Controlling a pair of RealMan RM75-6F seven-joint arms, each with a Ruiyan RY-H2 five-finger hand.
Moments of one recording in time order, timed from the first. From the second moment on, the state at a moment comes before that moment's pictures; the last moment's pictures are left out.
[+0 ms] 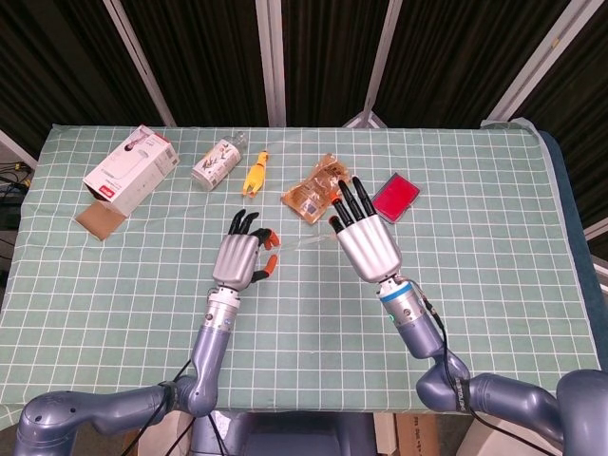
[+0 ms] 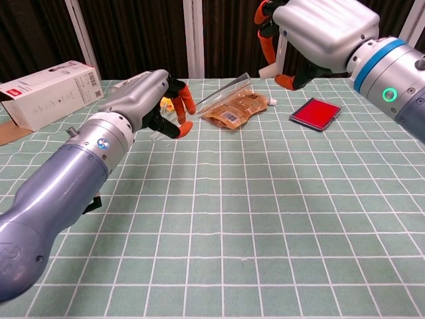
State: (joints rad) left arm -0.78 -2.01 -0.36 -1.24 1.14 1.24 0.38; right arm 0.76 -1.63 0.27 -1.39 -1.43 1.28 -0.69
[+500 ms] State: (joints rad) left arm -0.78 -2.03 -0.37 -1.24 1.13 1.24 0.39; right arm 0.77 -1.64 0.26 -1.39 -1.43 1.28 -0.70
